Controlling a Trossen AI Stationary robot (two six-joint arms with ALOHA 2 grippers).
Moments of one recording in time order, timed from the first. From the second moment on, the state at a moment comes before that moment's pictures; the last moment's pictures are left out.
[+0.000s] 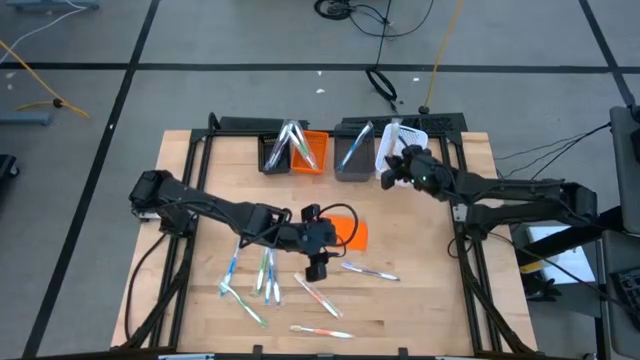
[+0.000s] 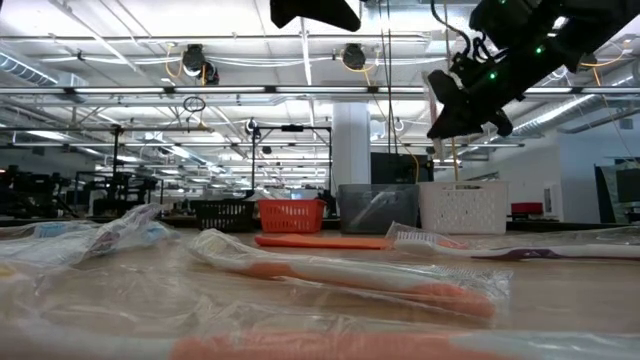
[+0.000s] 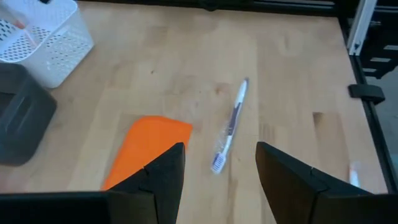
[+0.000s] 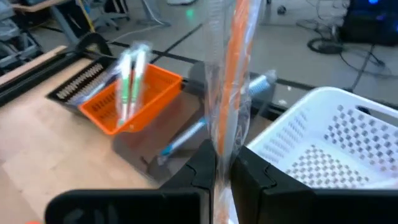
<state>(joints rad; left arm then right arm) -0.28 1.75 1.54 -0.53 -0.24 -0.27 -0.33 1.01 0.51 0.03 0.49 0.45</state>
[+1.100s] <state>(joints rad) -0.30 1.75 1.54 -0.53 -0.30 -0.27 -0.62 1.01 0.51 -0.35 0.31 0.49</state>
